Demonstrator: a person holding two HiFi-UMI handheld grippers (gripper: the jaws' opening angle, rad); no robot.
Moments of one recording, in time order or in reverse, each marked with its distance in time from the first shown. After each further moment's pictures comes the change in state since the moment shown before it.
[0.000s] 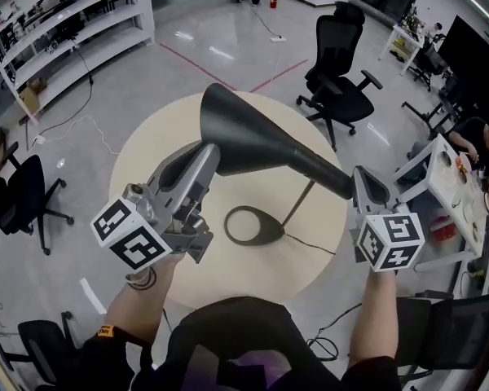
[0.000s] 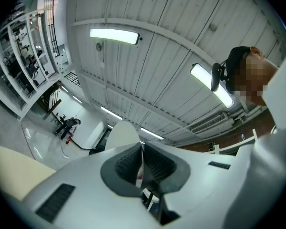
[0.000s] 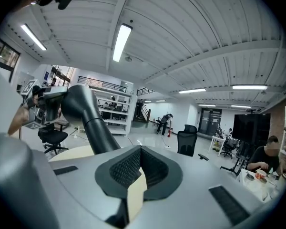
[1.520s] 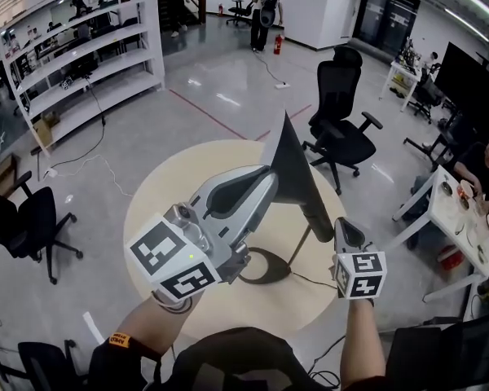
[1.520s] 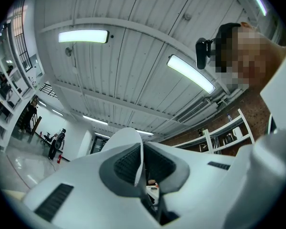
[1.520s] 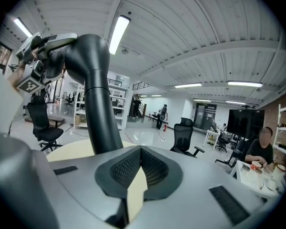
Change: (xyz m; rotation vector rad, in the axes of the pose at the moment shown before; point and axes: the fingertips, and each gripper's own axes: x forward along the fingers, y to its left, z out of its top) left arm 0.051 -0.090 0.035 0.242 0.031 -0.151; right arm 0.005 0.024 -0.041 0.013 0.064 -0.061
